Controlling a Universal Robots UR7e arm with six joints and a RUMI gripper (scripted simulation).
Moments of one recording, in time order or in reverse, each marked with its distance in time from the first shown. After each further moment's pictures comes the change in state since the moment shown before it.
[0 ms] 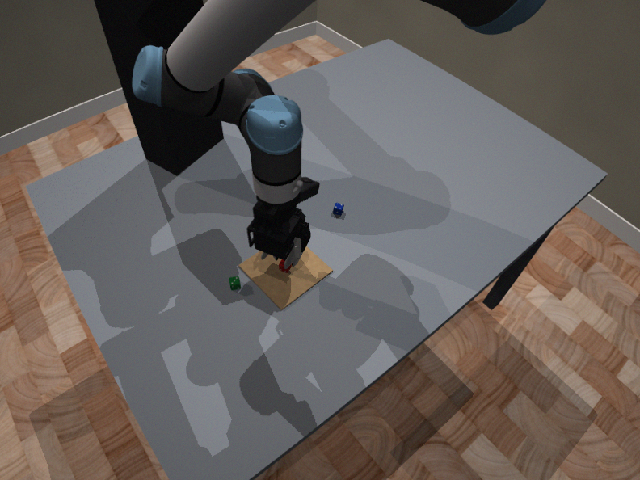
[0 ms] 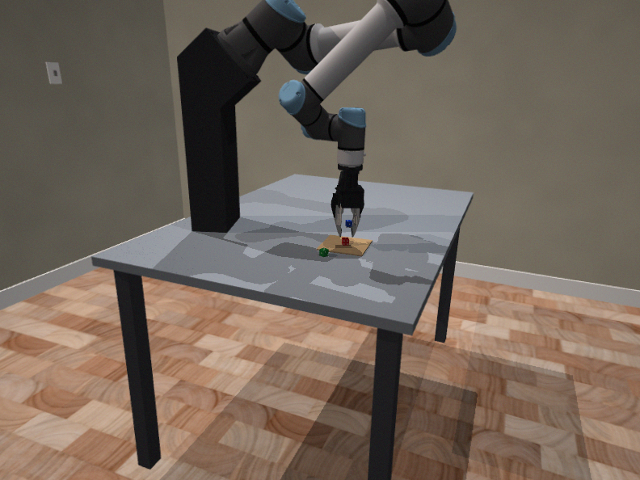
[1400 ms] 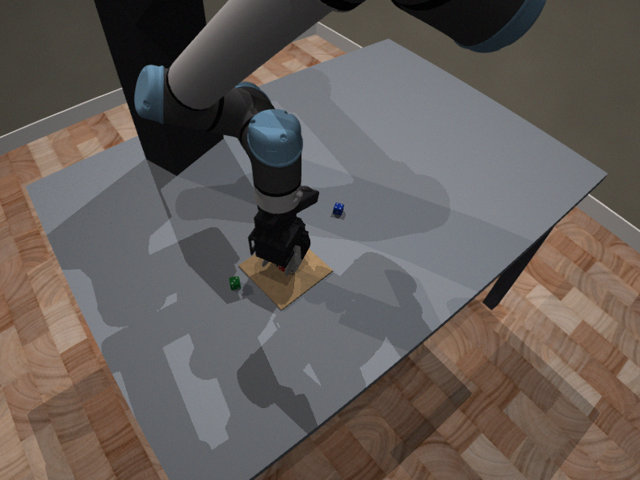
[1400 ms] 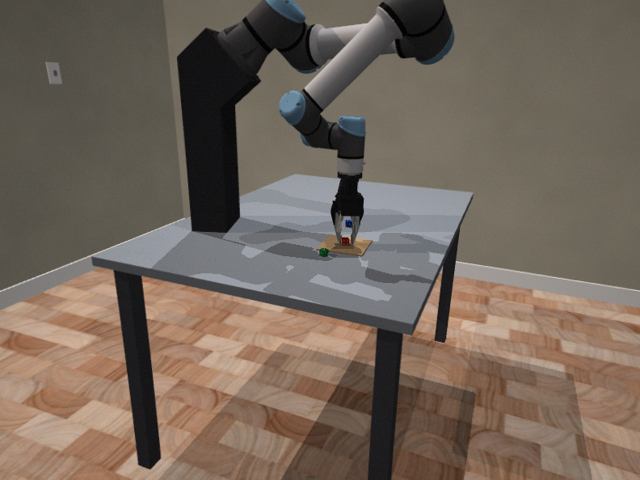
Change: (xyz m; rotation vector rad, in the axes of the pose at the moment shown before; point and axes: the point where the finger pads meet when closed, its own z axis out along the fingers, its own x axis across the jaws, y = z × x) arm 0.000 0.000 0.023 0.000 0.000 0.000
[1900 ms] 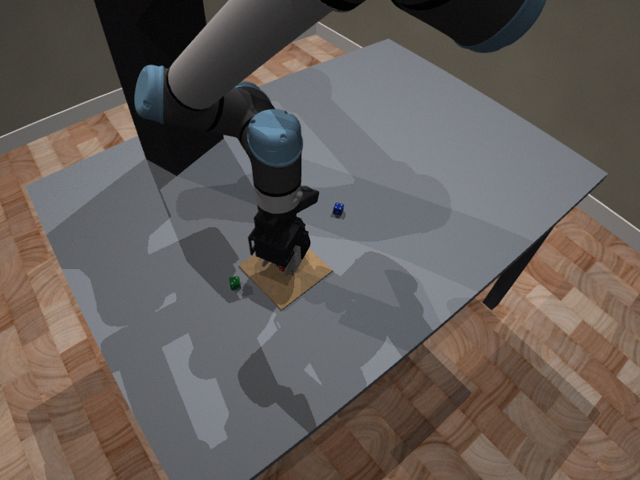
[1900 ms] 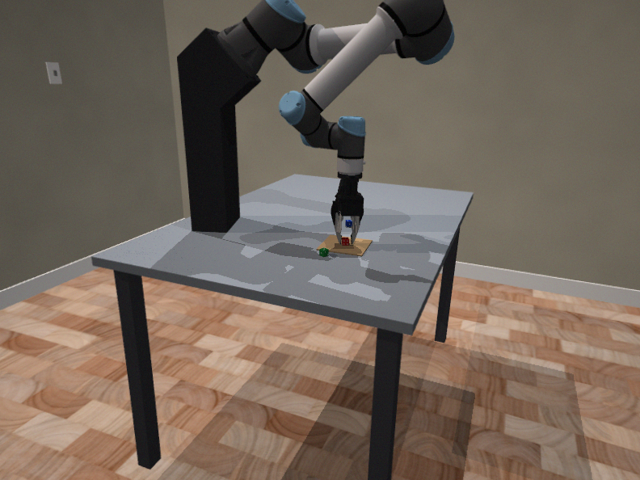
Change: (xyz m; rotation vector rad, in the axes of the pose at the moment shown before) arm 0.000 0.000 0.000 0.000 0.000 0.000
